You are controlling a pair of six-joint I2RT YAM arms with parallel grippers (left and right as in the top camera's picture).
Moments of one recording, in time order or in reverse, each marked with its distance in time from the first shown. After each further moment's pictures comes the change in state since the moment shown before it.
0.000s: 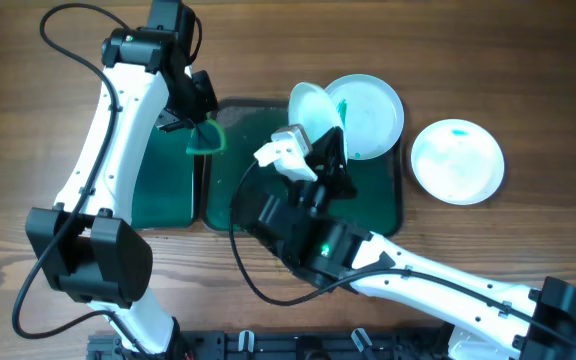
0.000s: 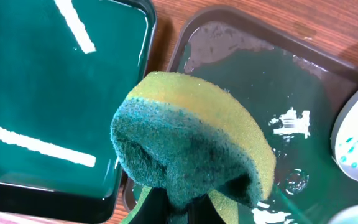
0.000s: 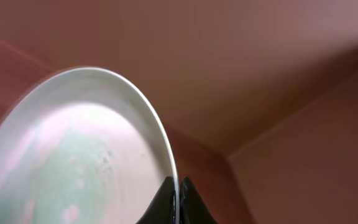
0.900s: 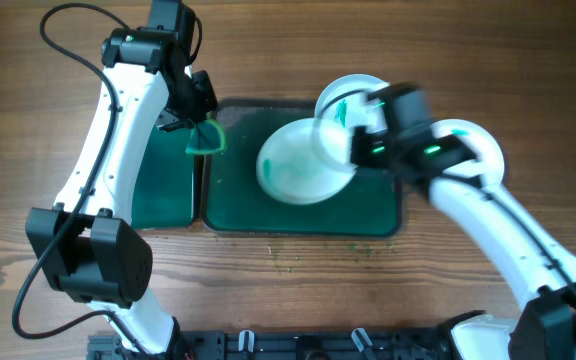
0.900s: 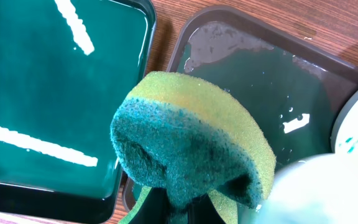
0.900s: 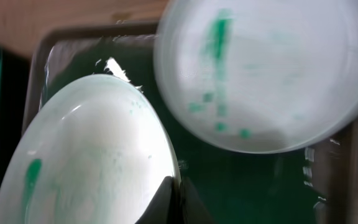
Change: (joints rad) left arm 0.000 0.000 0.000 0.000 0.000 0.000; right arm -0.782 -0.019 -0.027 -0.308 -1.650 0.536
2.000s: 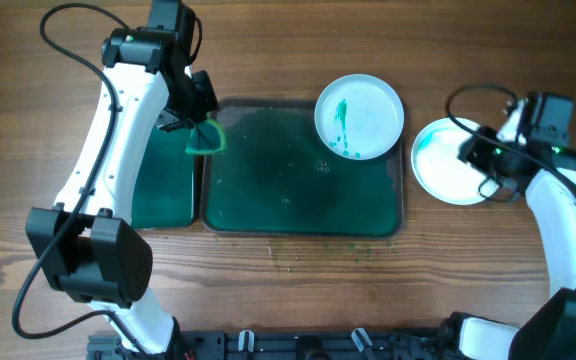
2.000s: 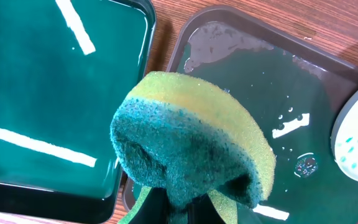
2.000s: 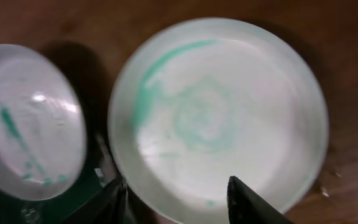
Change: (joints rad) left arm 0.000 0.000 0.000 0.000 0.000 0.000; right arm -0.538 -0.055 -0.048 -0.119 0.028 -0.092
